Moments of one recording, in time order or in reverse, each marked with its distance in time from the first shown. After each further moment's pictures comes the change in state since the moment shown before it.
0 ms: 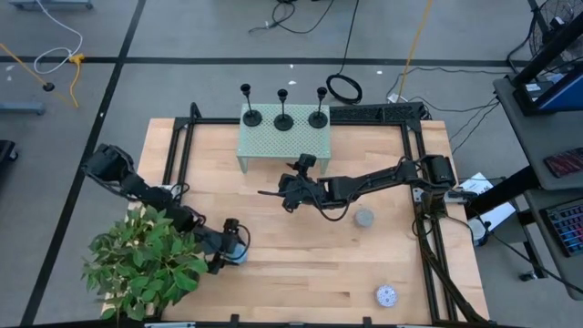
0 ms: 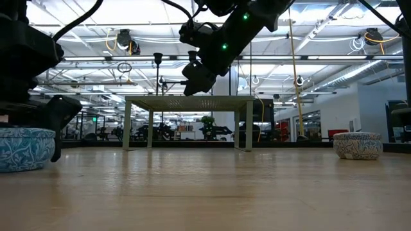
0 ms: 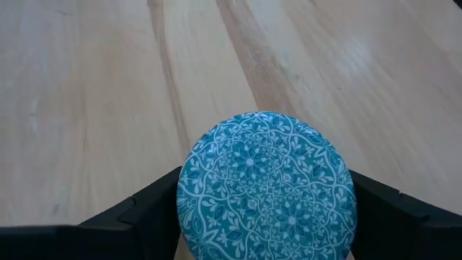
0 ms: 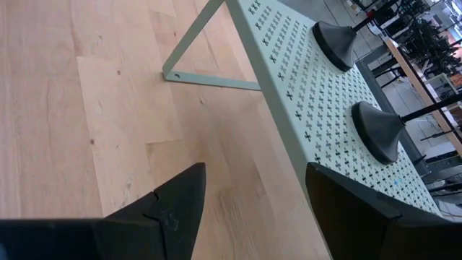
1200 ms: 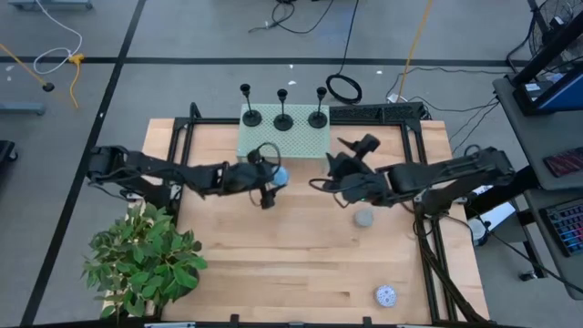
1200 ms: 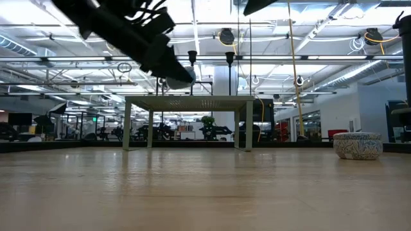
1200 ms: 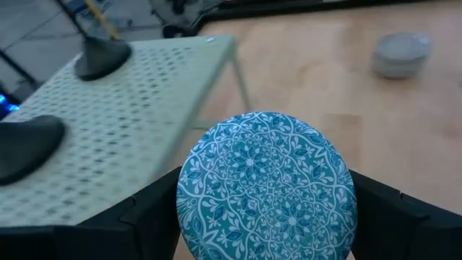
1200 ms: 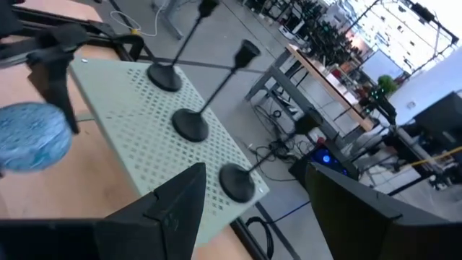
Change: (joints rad) left arm 0.632 0.000 0.435 -0.159 -0.226 0.332; right arm 0.144 -0.518 0.000 -0.509 0.368 0.210
